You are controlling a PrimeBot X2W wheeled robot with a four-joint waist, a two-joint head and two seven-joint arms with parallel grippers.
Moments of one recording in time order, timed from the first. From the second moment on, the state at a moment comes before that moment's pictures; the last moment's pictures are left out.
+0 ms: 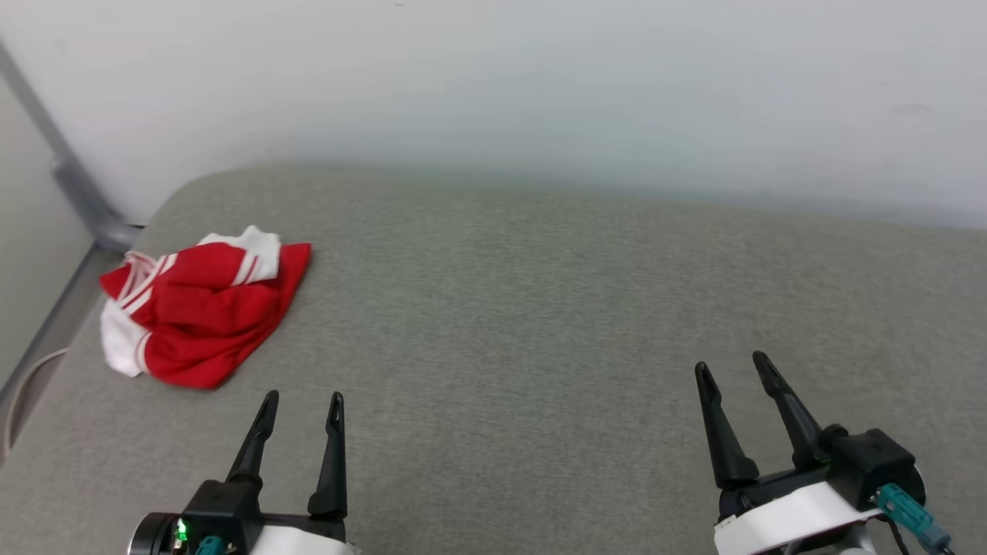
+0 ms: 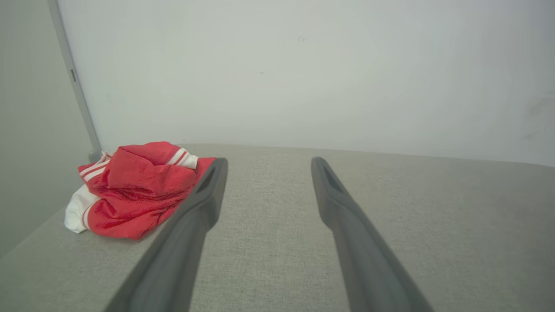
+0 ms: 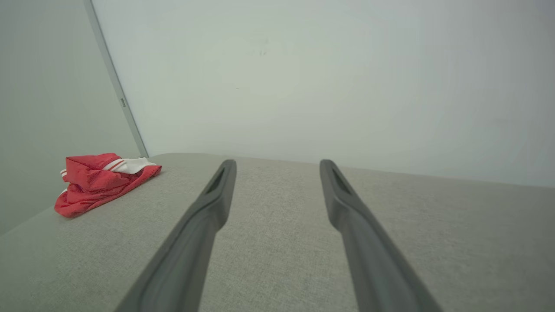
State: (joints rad) left arm 0.10 0.05 -0.04 0.00 -0.10 -0.05 -0.26; right arm -0.02 -0.05 0.11 0.11 0.18 0.13 -0.26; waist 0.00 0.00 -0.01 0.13
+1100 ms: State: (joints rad) left arm 0.14 0.05 -0.01 -0.01 -0.07 -0.08 -0.26; right arm 0.00 -0.05 0.16 0.12 0.21 0.13 -0.26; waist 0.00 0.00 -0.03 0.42
